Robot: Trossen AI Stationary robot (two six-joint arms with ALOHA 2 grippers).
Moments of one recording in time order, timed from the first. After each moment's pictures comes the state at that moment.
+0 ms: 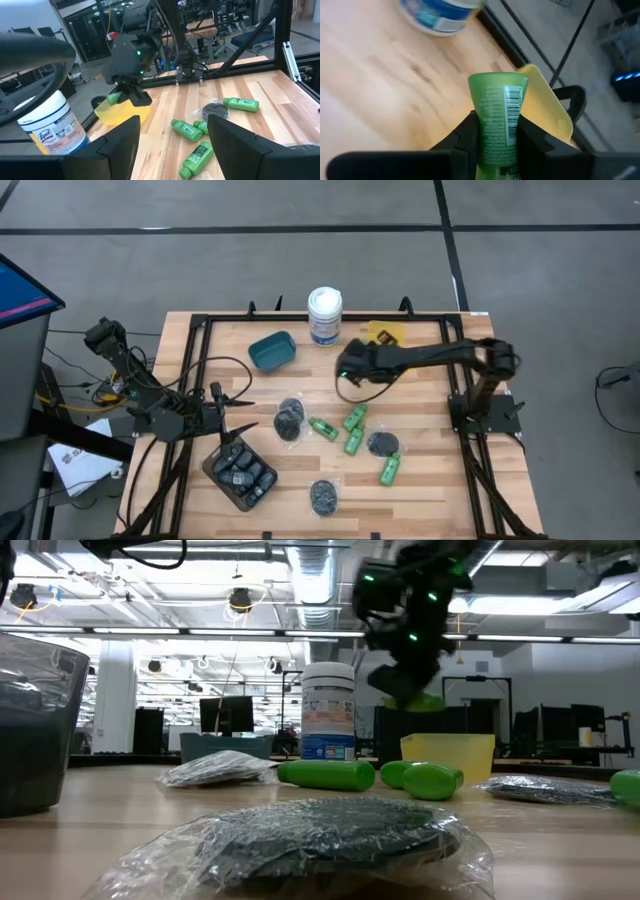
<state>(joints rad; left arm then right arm) -0.81 0.80 0.46 0.17 -1.08 0.07 -0.13 1.77 1.25 -0.82 0.81 0.47</state>
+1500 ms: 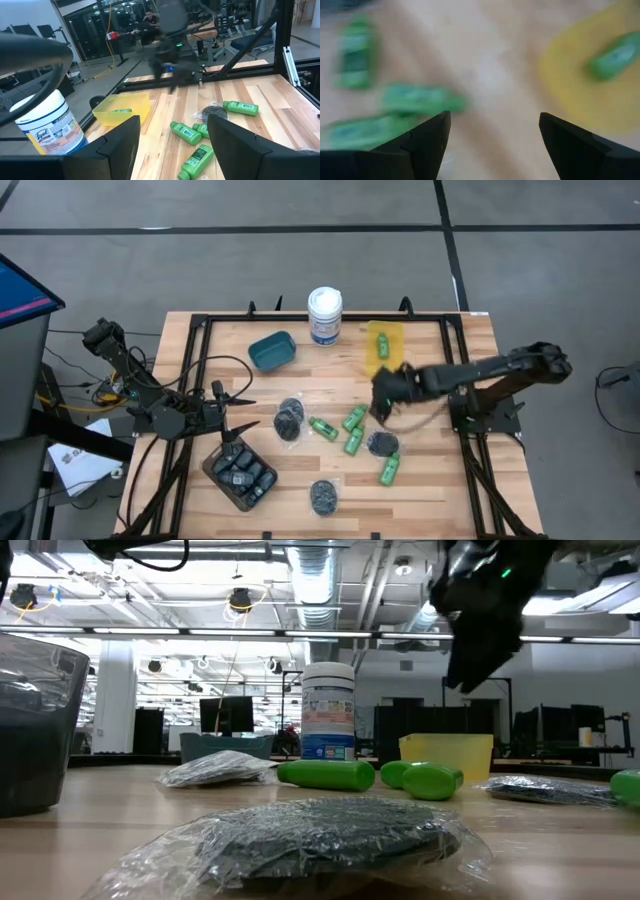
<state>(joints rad) -0.78 0.80 0.46 0.18 -1.05 0.07 0.12 1.37 0.96 -0.80 0.38 0.67</state>
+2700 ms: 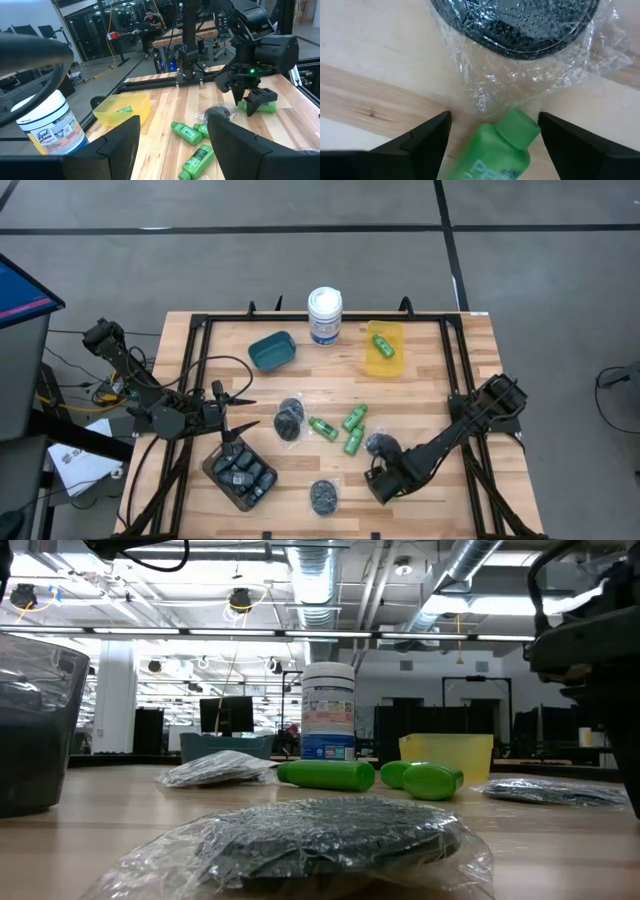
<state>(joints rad) -0.78 0.80 0.46 0.19 -1.05 0.07 0.67 1.89 1.13 -0.81 0.08 1.88</state>
